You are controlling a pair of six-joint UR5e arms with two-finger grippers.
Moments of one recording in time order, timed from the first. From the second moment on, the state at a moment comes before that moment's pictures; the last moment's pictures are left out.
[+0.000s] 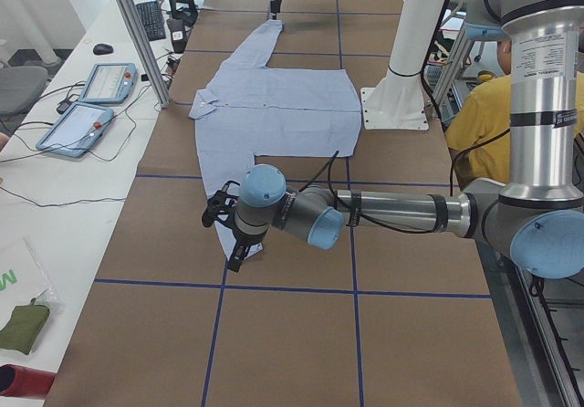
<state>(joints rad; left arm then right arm) -1.53 -1.48 -1.69 -1.97 -2.35 -0.04 1.17 -1.49 1.35 -0.89 2.30 0.92</state>
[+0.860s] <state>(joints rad) -1.53 -1.48 -1.70 -1.97 -2.35 -0.04 1.15 -1.51 1.32 -0.82 2.25 1.08</state>
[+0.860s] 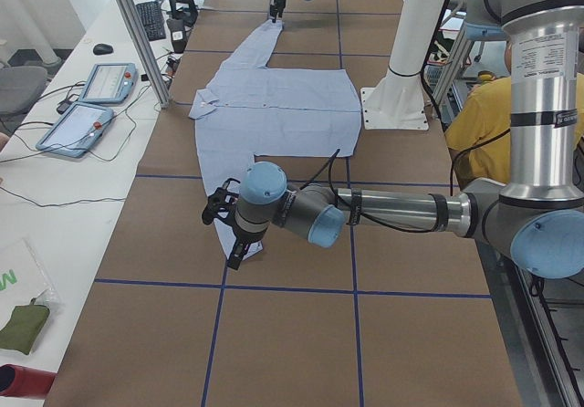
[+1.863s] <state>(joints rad) -1.53 -1.48 -1.70 -1.97 -2.35 -0.04 1.14 -1.53 1.33 -0.82 2.26 1.08</state>
